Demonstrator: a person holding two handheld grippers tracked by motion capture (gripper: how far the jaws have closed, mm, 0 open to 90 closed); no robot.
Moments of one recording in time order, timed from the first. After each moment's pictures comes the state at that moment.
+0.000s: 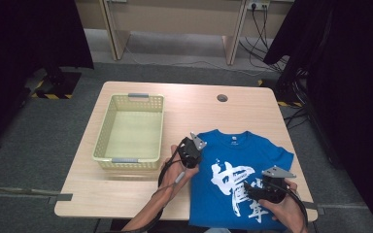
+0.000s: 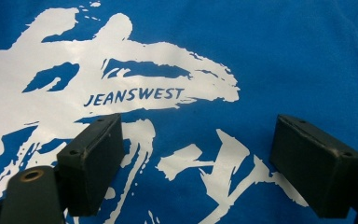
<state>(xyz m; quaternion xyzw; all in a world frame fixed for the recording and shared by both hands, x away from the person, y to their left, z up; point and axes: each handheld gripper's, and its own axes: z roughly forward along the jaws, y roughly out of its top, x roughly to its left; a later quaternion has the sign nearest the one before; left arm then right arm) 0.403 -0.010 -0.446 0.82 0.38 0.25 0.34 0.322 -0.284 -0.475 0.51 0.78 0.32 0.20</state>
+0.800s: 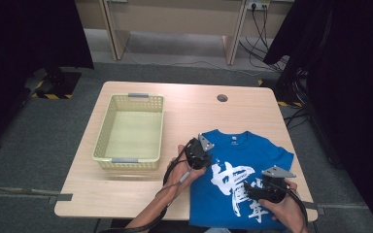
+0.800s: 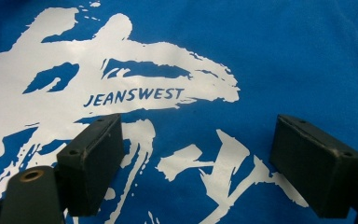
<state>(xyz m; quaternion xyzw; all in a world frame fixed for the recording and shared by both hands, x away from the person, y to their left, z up) 0.405 -0.023 -0.450 0.84 0.35 0.20 0.37 0.322 -0.284 -0.474 0.51 0.78 0.31 0.20</state>
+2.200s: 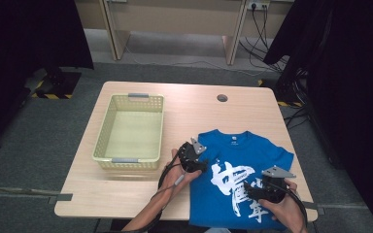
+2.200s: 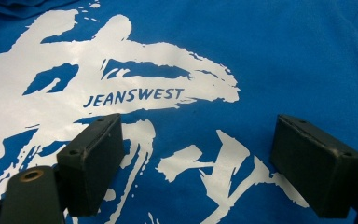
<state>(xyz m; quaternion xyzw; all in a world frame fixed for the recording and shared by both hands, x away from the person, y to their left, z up) 0.407 -0.004 -0.475 0.83 0.38 0.21 0.36 0.322 -0.284 -0.475 0.51 0.78 0.32 0.21</state>
